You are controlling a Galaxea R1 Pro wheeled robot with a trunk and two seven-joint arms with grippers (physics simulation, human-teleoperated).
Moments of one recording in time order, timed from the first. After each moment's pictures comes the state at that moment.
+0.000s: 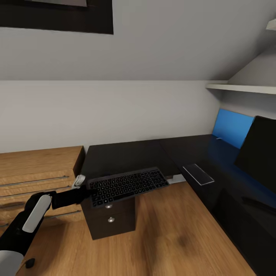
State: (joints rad) left arm -0.53 0.29 0.02 -1.17 0.88 1.02 -0.39; right arm -0.04 0.02 0.04 0.01 0.06 -1.04 -0.10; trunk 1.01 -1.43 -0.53
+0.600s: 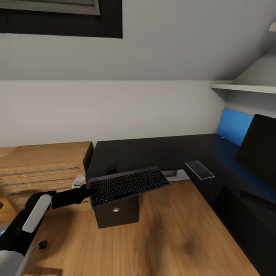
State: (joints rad) left arm -0.53 0.29 0.02 -1.18 0.88 1.01 -0.39; right arm -0.04 0.02 0.04 0.01 0.06 -1.04 -0.10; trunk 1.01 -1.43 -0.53
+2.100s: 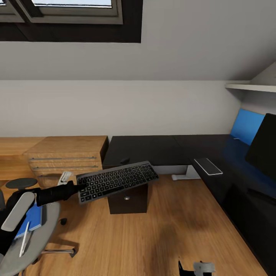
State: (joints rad) left arm -0.53 0.42 0.02 -1.20 0.99 1.02 -0.39; right arm -0.04 0.01 0.02 -0.78 0.03 -0.26 -0.08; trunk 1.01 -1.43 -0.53
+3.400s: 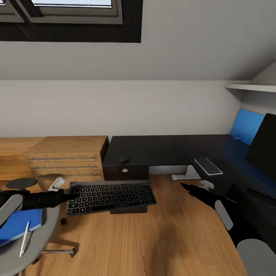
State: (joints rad) left arm -0.53 0.64 -0.19 -1.20 1.00 1.02 -0.55; right arm -0.62 -0.20 -0.10 -0.84 -0.45 0.43 0.39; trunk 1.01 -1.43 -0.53
